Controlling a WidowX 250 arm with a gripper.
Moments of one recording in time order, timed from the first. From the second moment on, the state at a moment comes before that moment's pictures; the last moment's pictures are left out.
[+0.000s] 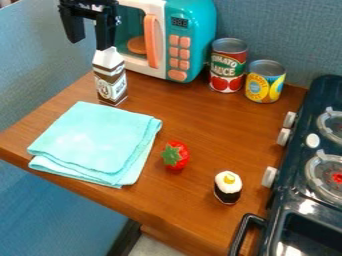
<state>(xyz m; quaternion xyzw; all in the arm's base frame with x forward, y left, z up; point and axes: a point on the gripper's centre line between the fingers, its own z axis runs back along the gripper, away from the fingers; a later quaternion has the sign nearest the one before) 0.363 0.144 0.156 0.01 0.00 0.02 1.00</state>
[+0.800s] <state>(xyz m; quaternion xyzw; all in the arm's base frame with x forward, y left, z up) 0.372 0.153 0.142 0.02 0.01 0.02 1.00</state>
